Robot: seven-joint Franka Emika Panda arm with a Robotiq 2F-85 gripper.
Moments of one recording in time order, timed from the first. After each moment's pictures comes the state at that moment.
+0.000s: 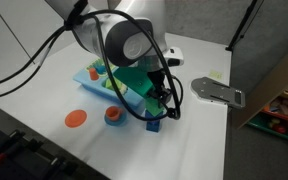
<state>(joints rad) -0.20 0.50 -0.27 -2.15 -0.07 2.70 0.05</state>
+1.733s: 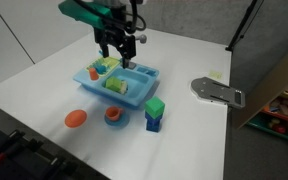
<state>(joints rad) -0.14 0.13 -0.11 -2.20 0.01 2.23 -0.01</state>
